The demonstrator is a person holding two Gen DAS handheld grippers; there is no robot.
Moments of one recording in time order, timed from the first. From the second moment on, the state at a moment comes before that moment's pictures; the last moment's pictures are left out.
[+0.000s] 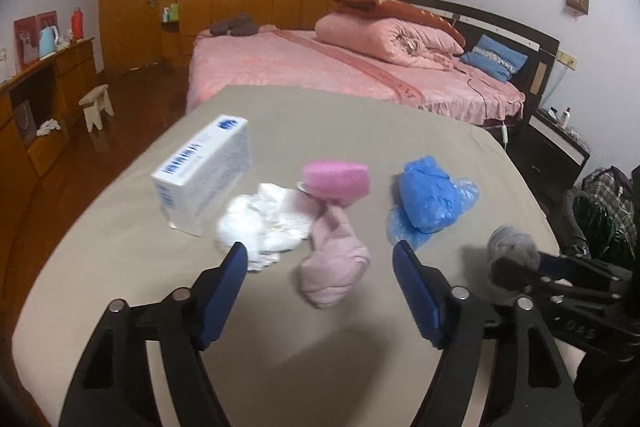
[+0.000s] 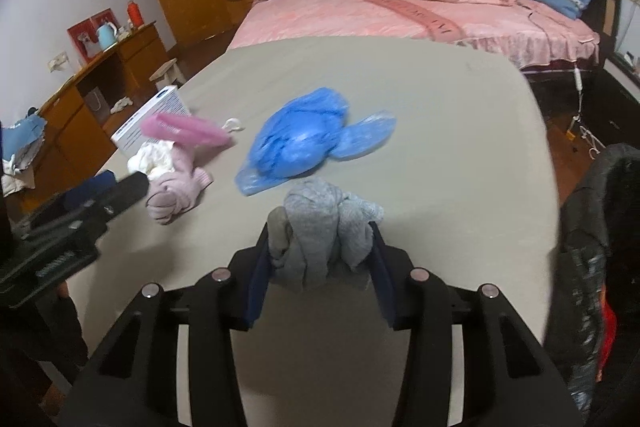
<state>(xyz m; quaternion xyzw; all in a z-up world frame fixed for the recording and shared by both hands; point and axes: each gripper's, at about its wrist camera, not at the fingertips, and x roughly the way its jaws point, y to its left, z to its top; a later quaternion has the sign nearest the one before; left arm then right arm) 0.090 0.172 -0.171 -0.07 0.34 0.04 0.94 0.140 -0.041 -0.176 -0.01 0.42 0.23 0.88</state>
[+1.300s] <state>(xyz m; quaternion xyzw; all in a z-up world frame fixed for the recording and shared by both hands) 0.067 0.125 -0.151 -0.08 0.34 0.03 0.94 0.117 -0.083 -0.154 0.01 0.39 0.21 0.89</state>
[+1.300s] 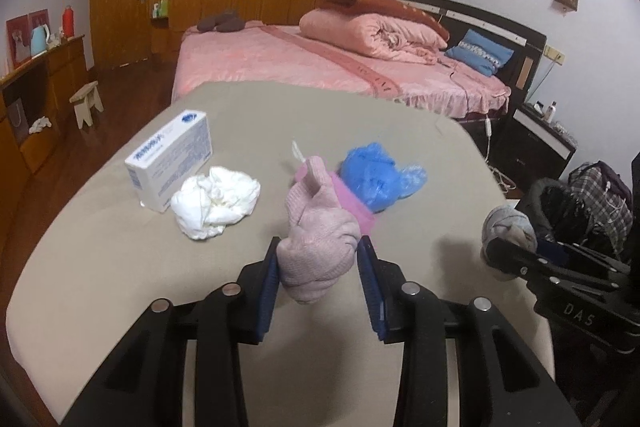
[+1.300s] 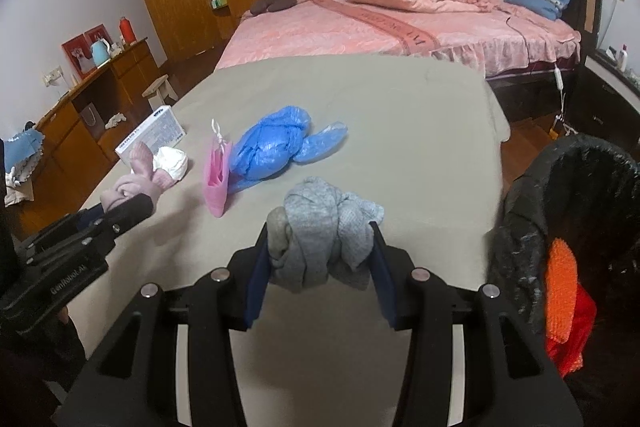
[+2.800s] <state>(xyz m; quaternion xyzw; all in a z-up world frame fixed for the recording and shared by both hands) 0.083 -0.030 -0.069 -0.03 0.27 -0.14 0.95 0.080 -0.257 -0.071 0.06 0.29 0.07 0.95</state>
